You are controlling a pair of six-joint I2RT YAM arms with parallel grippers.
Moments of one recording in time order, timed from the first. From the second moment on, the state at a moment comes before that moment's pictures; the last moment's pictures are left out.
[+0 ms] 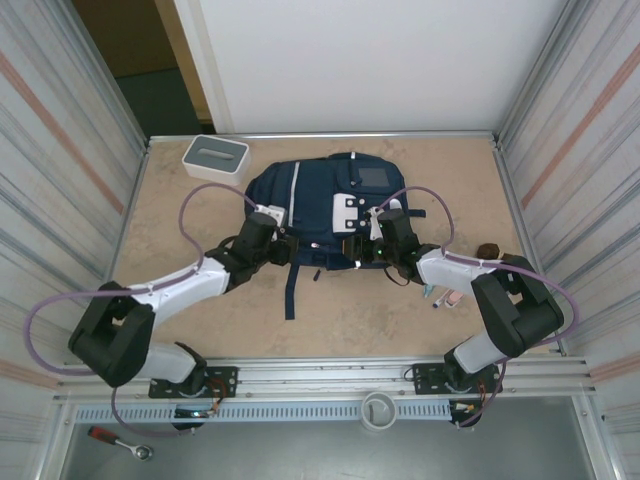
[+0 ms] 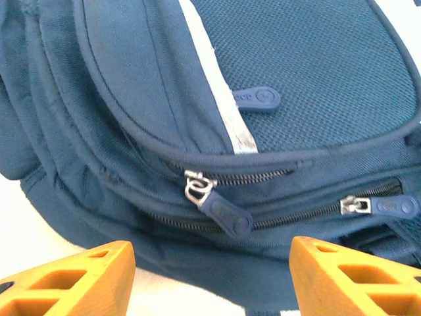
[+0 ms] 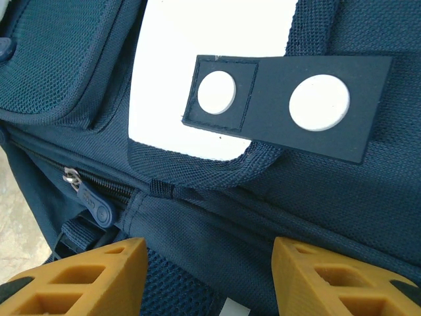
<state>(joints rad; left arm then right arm) -0.62 1.39 0.74 -0.07 -0.19 -0.25 0.52 1.52 0.68 0.13 -0.20 0.46</state>
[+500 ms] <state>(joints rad) -0.58 1.52 0.81 -0.10 -0.19 -0.27 0.52 1.52 0.68 0.13 -0.20 0.46</state>
